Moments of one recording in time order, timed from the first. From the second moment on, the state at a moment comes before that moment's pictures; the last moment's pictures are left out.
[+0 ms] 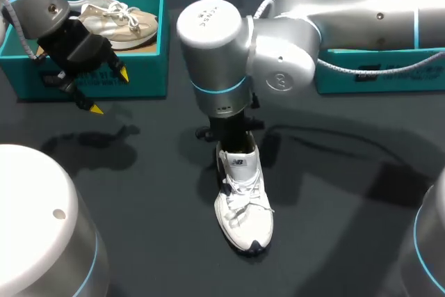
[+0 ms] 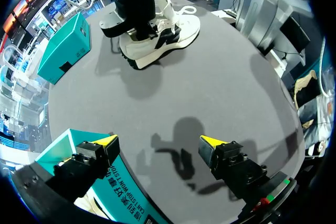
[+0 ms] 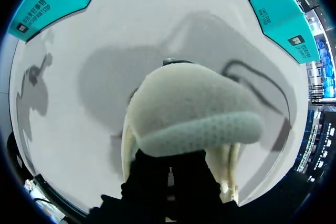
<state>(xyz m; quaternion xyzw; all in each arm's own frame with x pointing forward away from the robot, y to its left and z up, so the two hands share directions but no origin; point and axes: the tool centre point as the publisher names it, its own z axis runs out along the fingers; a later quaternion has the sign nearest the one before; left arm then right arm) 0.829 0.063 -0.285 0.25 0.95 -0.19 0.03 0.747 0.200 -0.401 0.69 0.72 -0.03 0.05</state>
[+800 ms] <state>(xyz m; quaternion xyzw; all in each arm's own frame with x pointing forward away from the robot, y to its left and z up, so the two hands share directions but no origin) 0.829 0.063 -0.285 0.25 0.95 -0.18 0.03 0.723 0.190 -0.353 0.68 0.74 -0.04 -0.01</state>
